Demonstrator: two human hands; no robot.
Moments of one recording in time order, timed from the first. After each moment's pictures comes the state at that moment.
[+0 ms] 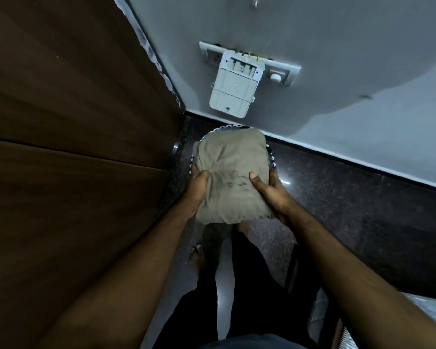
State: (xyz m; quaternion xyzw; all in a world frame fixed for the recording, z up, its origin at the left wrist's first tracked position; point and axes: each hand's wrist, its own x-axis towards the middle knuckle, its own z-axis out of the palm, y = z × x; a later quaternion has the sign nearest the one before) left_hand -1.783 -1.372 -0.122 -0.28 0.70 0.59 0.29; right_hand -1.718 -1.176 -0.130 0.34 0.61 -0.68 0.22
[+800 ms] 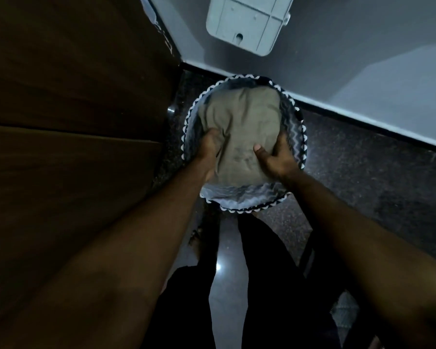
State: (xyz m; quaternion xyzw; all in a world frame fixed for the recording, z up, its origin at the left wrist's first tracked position) left_hand -1.819 -1.340 -0.281 -0.47 0.56 0.57 0.37; right_hand -1.754 -1.171 -0.340 0.27 0.75 -0.56 0.21
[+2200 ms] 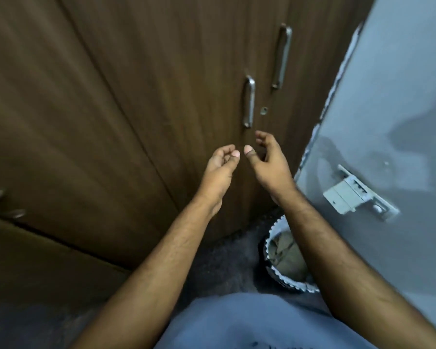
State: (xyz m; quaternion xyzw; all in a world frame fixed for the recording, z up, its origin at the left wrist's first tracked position) left_hand -1.596 -1.516 0.211 -0.25 0.66 0.69 -0.16; right_hand -1.691 -1.417 0.195 -0.23 0.78 -0.57 0.06
